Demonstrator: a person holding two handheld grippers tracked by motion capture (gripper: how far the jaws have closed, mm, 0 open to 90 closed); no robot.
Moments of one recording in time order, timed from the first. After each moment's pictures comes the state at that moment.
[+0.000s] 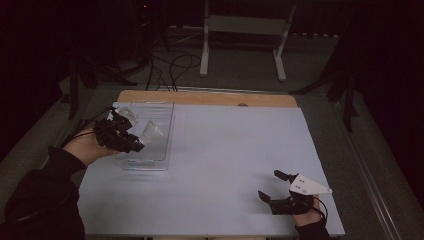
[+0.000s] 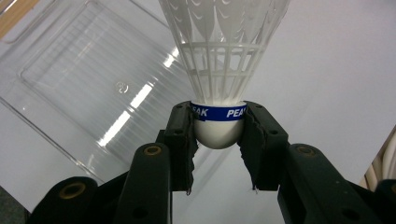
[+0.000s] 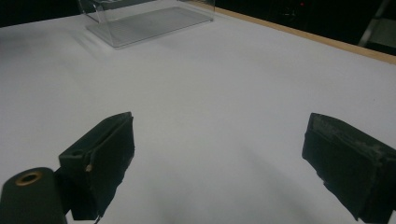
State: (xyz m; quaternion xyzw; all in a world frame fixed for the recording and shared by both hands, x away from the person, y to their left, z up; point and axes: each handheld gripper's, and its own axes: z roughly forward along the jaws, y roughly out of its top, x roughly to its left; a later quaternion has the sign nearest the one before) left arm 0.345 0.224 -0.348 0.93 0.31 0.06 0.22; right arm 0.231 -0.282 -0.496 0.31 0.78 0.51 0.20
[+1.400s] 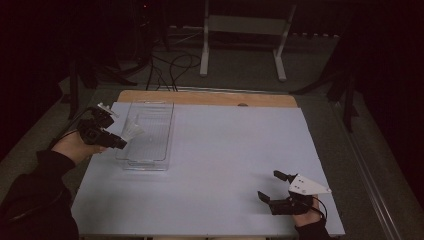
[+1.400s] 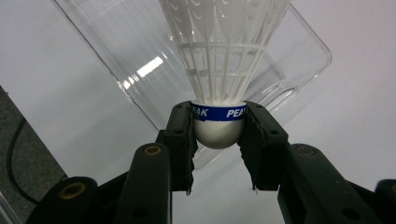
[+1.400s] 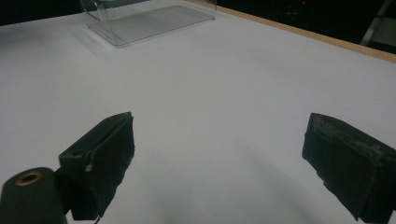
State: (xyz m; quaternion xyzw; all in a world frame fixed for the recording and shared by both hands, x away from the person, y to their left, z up) left arm 0.366 0.274 -0.376 0.88 0.43 0.04 0.19; right arm 0.231 -0.281 -0.496 0.30 0.78 0.51 0.19
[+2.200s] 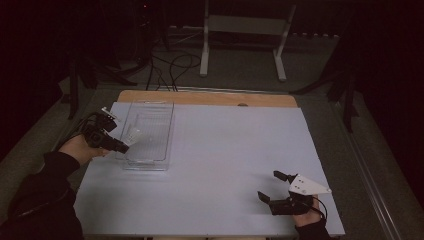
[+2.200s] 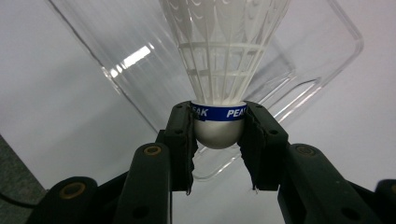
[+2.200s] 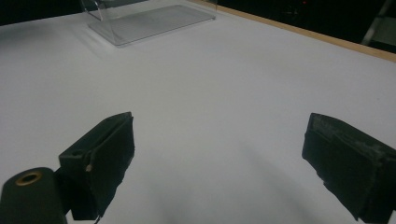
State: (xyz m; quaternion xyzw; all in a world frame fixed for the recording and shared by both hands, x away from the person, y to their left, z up) left arm 0.378 0.280 -0.407 0.88 0.43 0.01 0.19; right arm 0.231 -0.281 -0.496 0.30 0.78 0.51 0.19
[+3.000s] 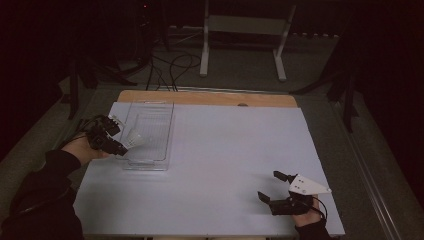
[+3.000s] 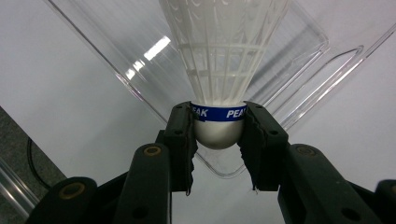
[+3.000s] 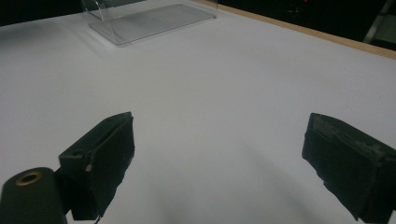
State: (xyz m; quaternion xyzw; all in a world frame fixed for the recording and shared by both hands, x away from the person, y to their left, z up) left arm 0.377 0.273 -0.416 0.91 0.39 0.04 0.14; right arm 0.231 -0.281 -0.497 0.30 0.78 0.51 0.19
